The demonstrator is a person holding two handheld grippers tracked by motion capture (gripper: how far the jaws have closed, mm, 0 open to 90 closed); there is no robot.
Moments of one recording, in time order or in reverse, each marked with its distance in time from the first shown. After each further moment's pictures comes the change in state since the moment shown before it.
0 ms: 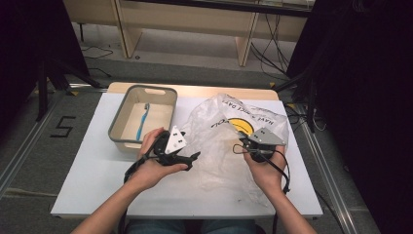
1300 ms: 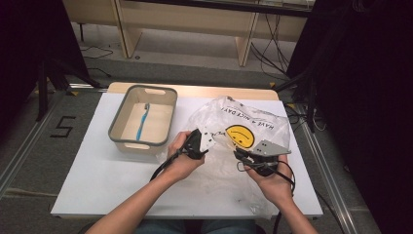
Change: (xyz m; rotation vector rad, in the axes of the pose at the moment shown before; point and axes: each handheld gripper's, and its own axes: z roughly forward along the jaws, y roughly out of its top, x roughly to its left) left arm -0.023 0.017 0.086 0.039 0.040 0.171; right arm 0.002 -0.024 -0.019 0.066 0.259 -0.029
